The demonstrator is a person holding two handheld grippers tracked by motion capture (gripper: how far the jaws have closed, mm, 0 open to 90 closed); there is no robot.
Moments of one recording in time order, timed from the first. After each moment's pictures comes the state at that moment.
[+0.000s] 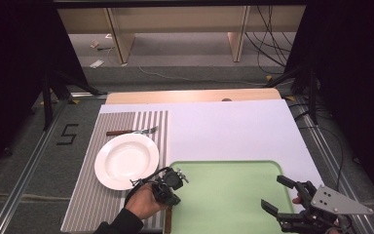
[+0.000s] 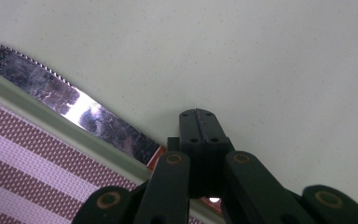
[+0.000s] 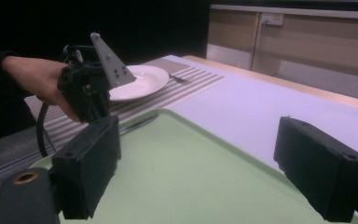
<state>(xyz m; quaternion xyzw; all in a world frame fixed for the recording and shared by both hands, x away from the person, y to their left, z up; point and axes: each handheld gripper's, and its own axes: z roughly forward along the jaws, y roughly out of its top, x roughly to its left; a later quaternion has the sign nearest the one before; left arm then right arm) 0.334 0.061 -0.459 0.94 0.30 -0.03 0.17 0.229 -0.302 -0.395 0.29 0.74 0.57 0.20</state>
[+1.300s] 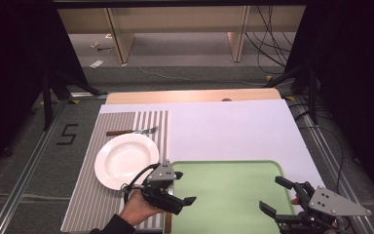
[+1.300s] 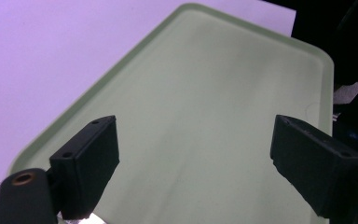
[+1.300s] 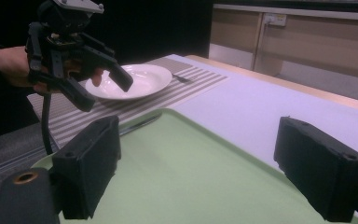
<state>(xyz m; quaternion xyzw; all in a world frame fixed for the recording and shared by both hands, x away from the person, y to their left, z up) 0.303 0.085 -0.413 0.85 0.24 0.04 0.47 0.227 -0.298 -0.394 0.29 0.74 0.57 0.20</state>
